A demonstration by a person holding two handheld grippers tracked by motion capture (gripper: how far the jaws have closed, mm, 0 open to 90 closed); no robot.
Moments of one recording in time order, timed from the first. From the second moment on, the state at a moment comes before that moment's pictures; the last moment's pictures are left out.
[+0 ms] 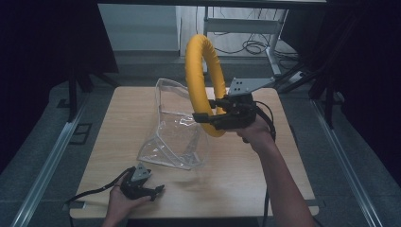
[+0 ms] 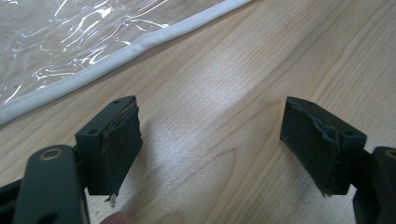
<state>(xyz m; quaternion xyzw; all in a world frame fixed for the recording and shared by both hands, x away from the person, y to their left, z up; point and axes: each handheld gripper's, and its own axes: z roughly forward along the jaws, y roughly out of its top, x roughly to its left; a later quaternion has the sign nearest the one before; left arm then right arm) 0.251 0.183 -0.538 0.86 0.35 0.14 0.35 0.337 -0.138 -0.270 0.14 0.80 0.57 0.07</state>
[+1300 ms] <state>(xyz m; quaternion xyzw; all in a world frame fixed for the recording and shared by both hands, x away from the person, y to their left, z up) 0.251 0.184 -0.538 0.86 0.35 0.14 0.35 0.329 -0.101 -0.265 0.09 0.81 0.58 0.04</state>
